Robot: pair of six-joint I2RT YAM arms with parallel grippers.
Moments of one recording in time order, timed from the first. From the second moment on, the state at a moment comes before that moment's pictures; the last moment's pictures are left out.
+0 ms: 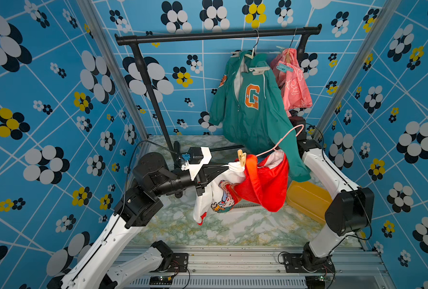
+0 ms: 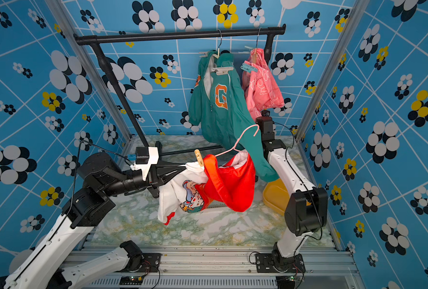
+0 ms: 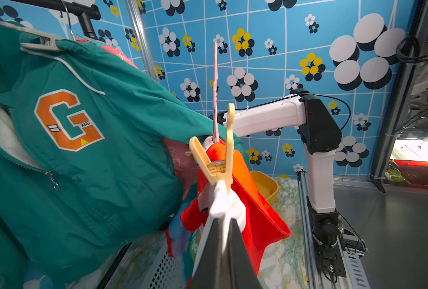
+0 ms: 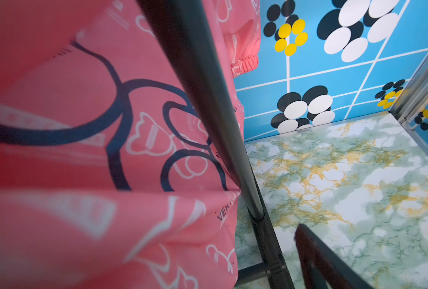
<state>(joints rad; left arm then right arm) -0.64 0.95 1.32 -0.31 0.66 0.10 0.21 1.71 1.57 -0.32 0.12 0.36</state>
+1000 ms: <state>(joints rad) -0.34 0.91 0.94 -0.16 0.63 0.07 0.37 1.11 1.21 -0.33 -0.16 0.24</state>
